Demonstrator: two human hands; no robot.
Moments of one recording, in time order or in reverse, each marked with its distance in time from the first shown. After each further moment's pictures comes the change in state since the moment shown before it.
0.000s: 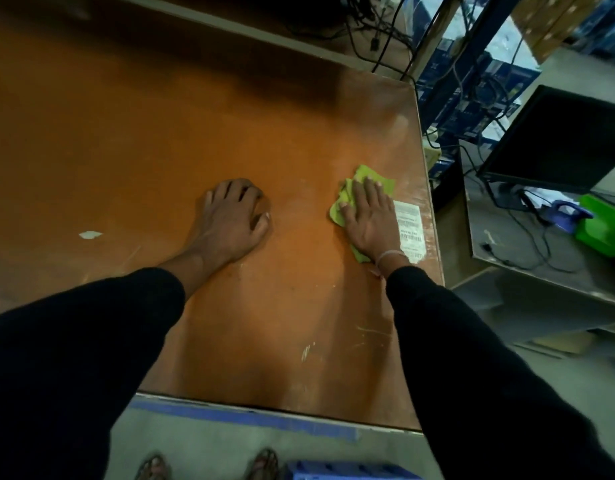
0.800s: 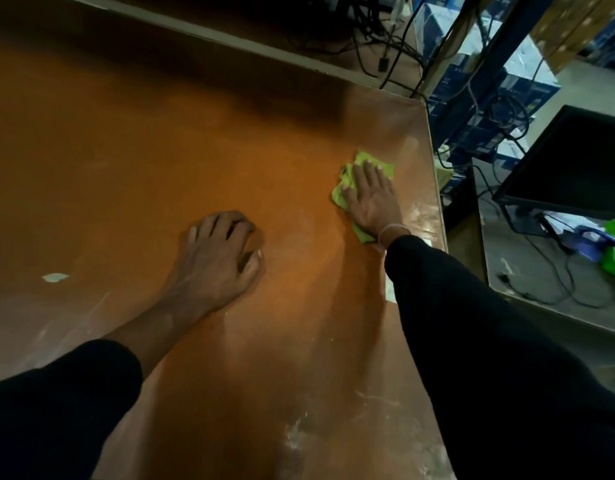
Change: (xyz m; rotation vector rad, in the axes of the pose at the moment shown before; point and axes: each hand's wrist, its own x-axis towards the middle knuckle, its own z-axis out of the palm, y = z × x) left_hand 0.008 -0.001 0.009 0.029 0.032 -0.015; right_hand 0.129 0.016 0.003 -0.051 -0.044 -0.067
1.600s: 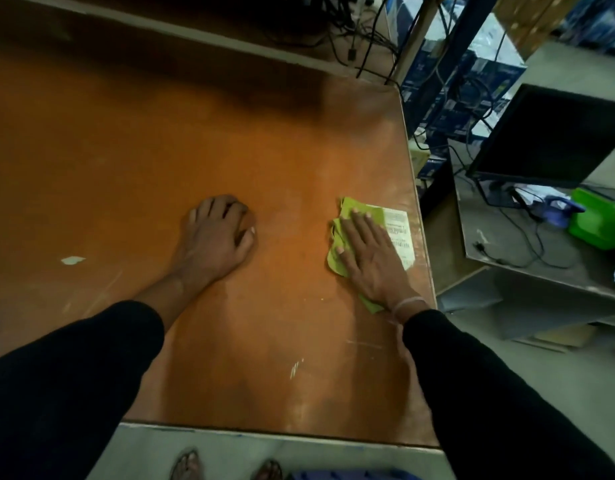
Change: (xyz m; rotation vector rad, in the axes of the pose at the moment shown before) left_hand -0.003 0.002 -0.003 -0.028 -0.028 0.013; right_hand -0.188 0.006 0.002 0.026 0.047 -0.163
